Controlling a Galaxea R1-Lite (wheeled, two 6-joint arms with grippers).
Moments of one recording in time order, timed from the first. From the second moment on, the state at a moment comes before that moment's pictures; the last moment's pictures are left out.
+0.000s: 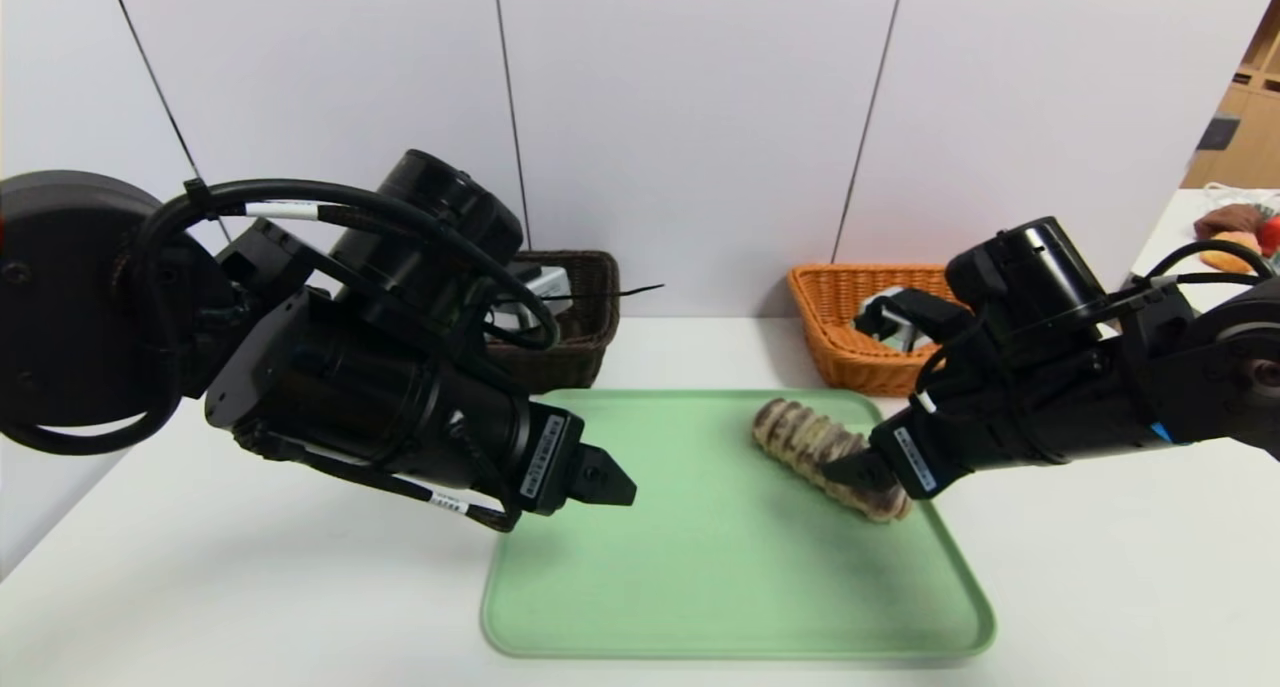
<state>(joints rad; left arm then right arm) -0.71 1.65 -1.32 0.50 -0.10 -0.27 0.43 1.69 -1.09 0.26 0.00 -0.14</state>
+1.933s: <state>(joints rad) -0.71 1.66 -1.33 0.49 -0.09 -0.27 0.45 1.84 -1.17 0.25 0.00 -0.15</state>
